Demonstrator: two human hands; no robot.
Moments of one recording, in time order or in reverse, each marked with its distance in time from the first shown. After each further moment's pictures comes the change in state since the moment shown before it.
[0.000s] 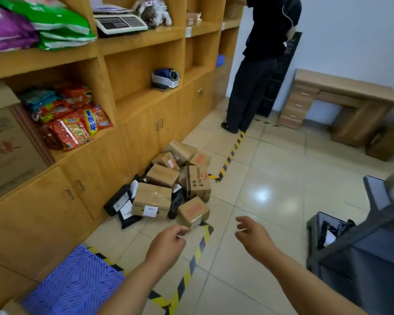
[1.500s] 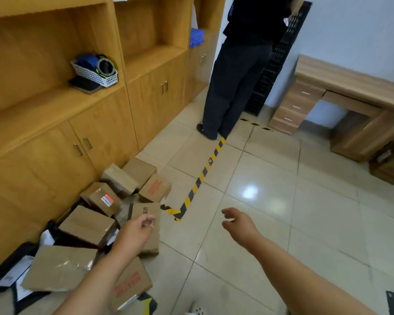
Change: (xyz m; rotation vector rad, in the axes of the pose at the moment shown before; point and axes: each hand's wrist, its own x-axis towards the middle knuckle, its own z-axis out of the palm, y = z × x) left_hand 0.620 0.280 0.095 -0.183 0.019 -0.227; right_hand 0.650 0.027 -0.307 -0.014 -0.095 0.075
